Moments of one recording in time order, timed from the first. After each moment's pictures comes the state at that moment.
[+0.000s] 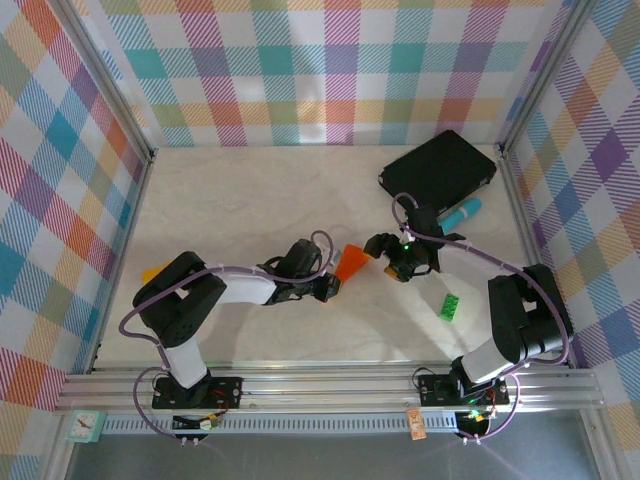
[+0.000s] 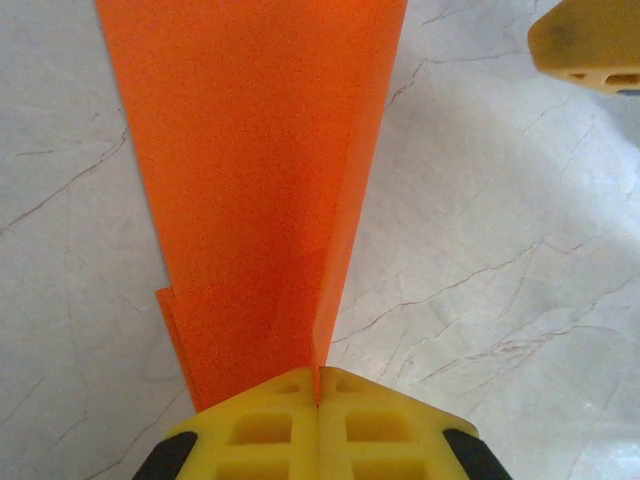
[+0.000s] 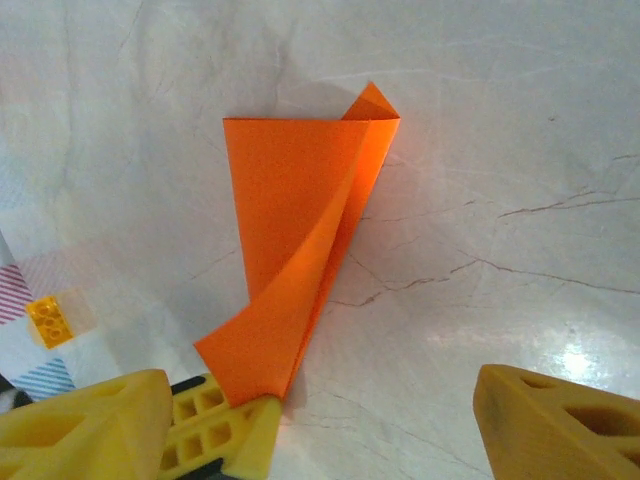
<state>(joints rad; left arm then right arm) -0.76 1.76 0.78 0.19 0.30 -0.38 0.33 1.53 0.82 -0.31 -0.47 0.82</state>
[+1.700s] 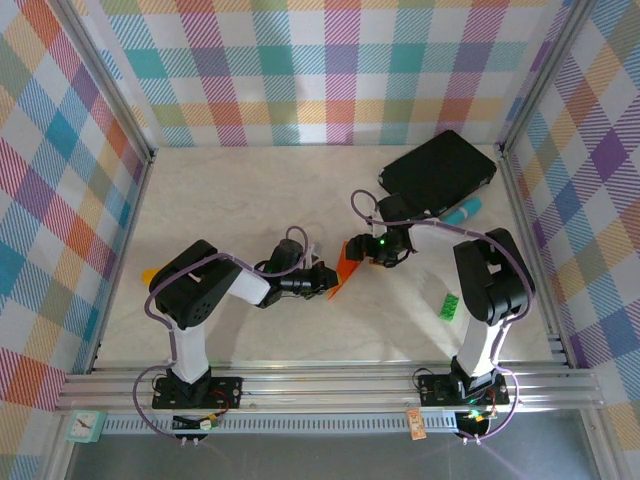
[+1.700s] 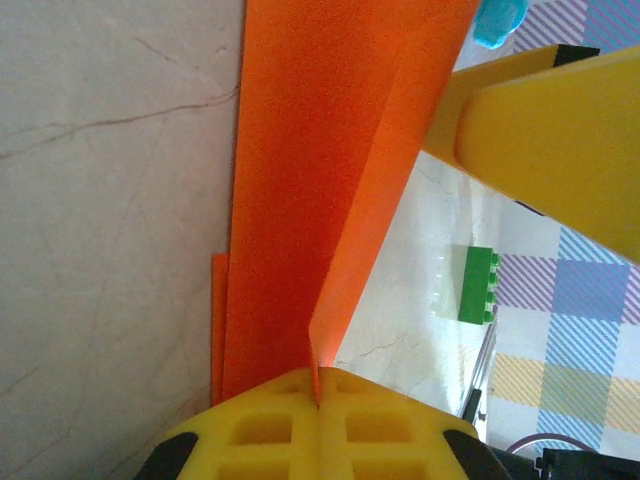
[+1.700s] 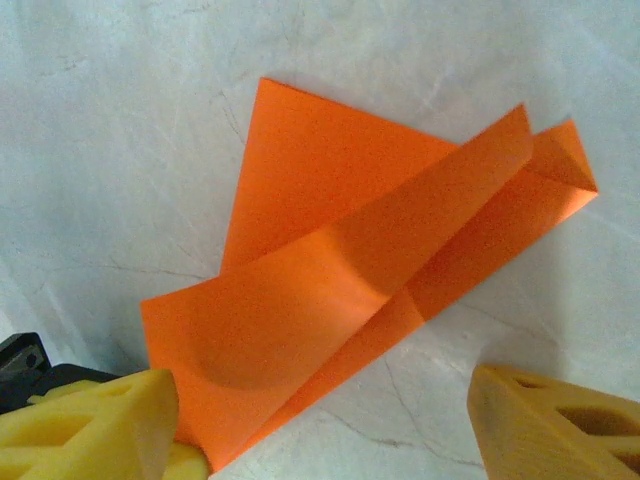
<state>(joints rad) -0.64 1.90 0.68 0.63 0.59 -1.03 0.42 1.82 1.08 -0.43 -0.43 0.39</state>
